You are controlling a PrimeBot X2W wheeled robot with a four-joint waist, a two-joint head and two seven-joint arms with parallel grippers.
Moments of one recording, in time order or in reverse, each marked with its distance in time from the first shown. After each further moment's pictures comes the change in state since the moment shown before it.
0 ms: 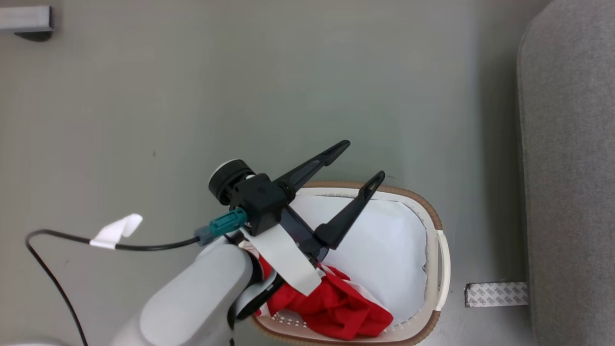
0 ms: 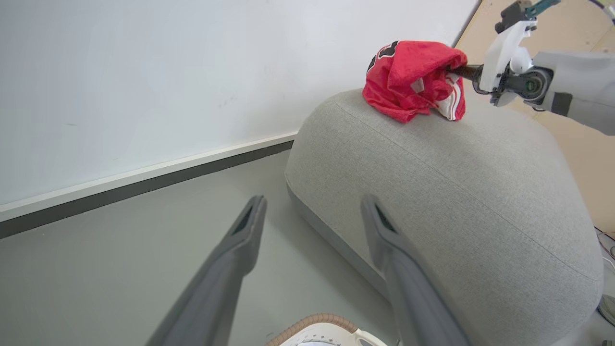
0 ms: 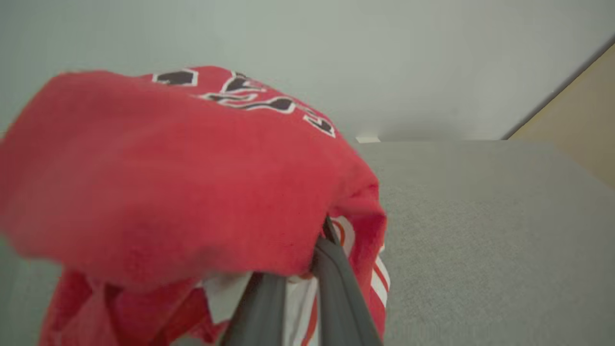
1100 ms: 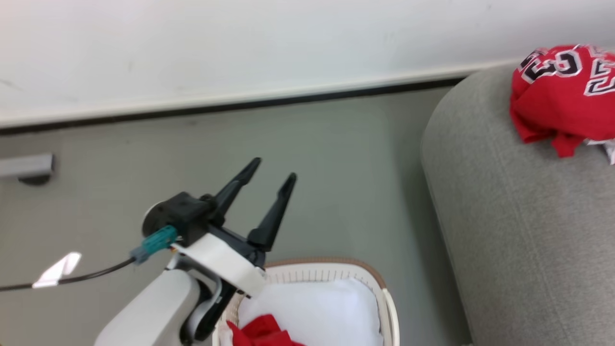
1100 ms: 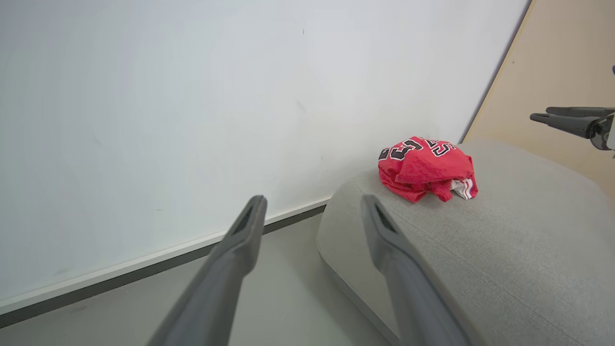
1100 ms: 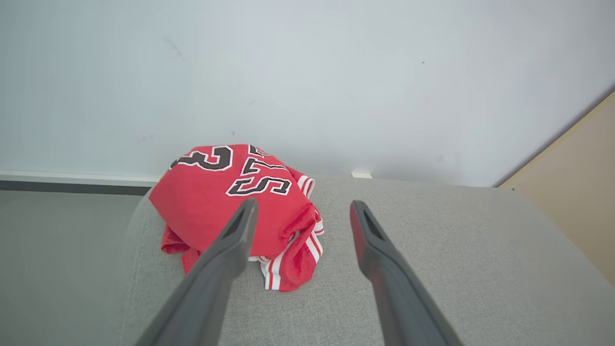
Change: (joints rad) left arm 0.161 0.081 0.123 0.037 -0.096 0.127 -0.039; right arm 0.266 0.014 0.316 -0.259 0.156 0.000 0.130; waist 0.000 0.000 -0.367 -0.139
